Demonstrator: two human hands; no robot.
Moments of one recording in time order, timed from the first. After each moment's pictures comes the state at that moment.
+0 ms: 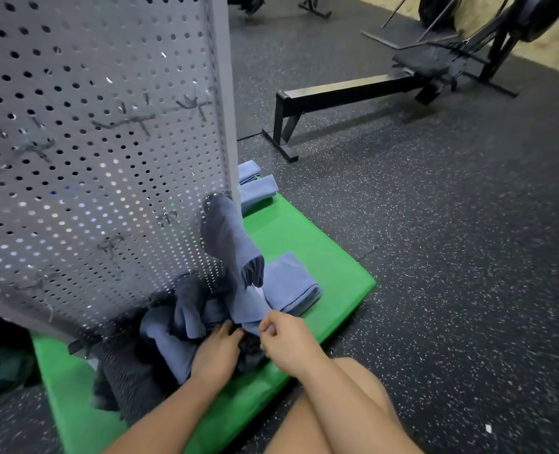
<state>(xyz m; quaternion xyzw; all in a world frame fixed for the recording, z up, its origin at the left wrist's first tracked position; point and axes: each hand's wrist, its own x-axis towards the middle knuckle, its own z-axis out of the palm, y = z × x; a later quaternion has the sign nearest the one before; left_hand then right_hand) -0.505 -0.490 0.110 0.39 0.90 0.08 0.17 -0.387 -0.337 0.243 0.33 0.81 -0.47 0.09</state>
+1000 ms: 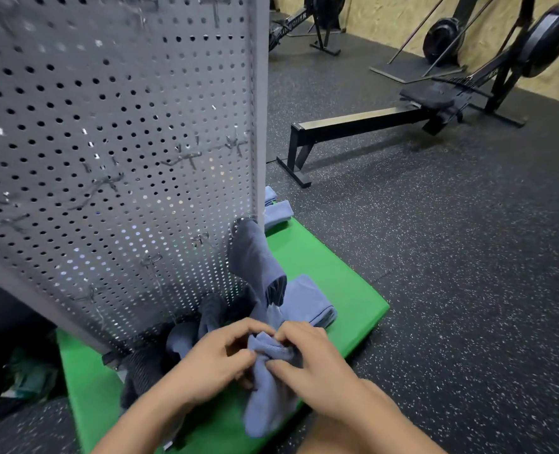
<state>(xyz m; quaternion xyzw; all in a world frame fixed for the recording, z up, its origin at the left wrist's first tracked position) -0.496 -0.530 0.344 0.32 0.69 0.50 0.41 -0.355 -0.354 0.333 0.10 0.91 -0.39 -0.08</state>
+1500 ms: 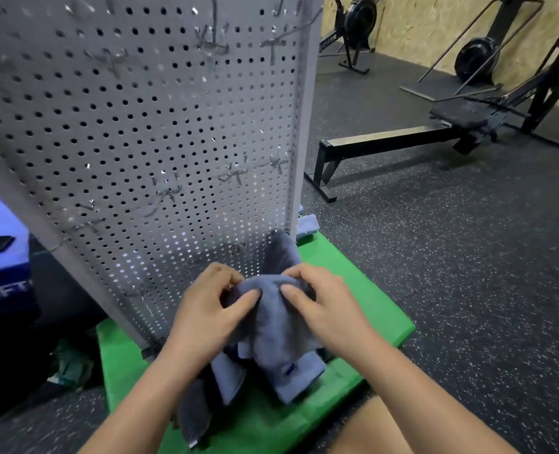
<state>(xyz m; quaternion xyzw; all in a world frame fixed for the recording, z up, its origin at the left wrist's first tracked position) -0.537 -0.548 0.414 0.30 0.83 0.47 0.02 -0.429 -0.350 0.417 0.10 0.90 -0.40 -0.17</state>
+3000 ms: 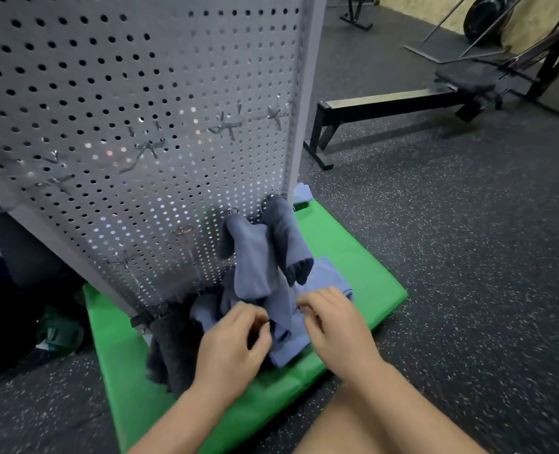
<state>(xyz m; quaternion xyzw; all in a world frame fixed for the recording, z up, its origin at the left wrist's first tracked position) -0.473 -0.555 0.298 0.34 0.86 0.38 -0.02 -0.377 -0.351 0.316 0.10 0.95 -0.24 -0.16</state>
